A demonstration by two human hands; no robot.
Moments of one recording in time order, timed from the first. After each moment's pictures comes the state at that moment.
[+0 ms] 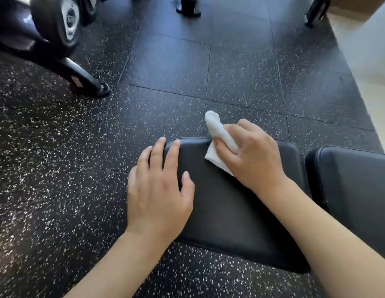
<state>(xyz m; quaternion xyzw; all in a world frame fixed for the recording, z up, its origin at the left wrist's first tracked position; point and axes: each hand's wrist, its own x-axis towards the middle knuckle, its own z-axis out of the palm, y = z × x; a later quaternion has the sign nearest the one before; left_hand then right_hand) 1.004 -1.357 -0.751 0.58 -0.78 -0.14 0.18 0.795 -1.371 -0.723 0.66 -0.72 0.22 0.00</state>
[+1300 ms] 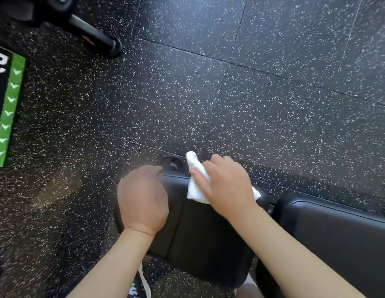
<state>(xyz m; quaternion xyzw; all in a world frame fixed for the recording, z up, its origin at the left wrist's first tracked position) 0.937 -1.400 -0.730 0.69 -0.71 -0.12 0.05 0.720 -1.429 -0.714 0.72 -0.67 0.06 -0.20</state>
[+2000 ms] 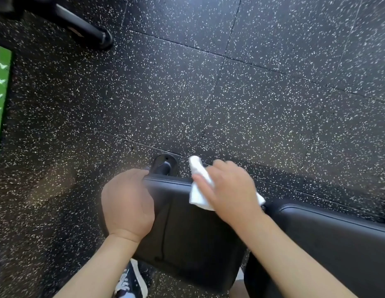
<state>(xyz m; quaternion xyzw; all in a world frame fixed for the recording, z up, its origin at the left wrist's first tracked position) 0.937 -1.401 -0.731 0.69 -0.71 -0.13 0.03 0.684 -1.425 -0.722 0.71 -0.67 0.05 -0.24</state>
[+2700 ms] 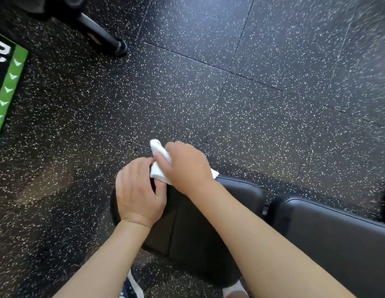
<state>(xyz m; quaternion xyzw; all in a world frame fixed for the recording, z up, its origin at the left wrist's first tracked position) 0.938 -1.399 -0.734 0.72 -0.67 -0.15 0.11 0.799 -1.468 -0.716 0.69 -0.63 0.05 -0.34</state>
